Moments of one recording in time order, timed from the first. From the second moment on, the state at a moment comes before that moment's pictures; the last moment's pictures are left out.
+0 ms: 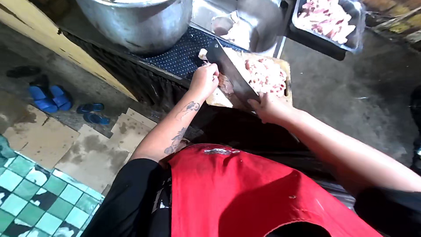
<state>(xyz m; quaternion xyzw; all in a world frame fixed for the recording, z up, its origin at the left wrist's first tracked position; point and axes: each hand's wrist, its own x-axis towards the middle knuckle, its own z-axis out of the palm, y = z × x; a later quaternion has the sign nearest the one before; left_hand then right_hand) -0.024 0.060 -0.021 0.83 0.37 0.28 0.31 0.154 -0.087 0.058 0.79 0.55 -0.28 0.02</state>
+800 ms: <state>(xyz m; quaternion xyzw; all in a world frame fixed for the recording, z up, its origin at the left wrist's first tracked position) -0.022 0.053 0.037 0.77 0.27 0.30 0.50 0.210 -0.182 0.060 0.81 0.50 -0.28 -0.14</state>
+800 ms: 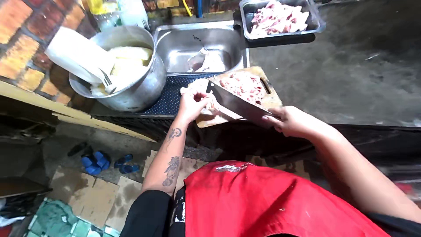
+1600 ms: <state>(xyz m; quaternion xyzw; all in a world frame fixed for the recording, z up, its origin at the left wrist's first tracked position) 0.065 0.113 0.065 0.97 0.21 -0.14 0.03 0.213 -0.283 0.034 0.85 0.28 -0.28 -0.34</state>
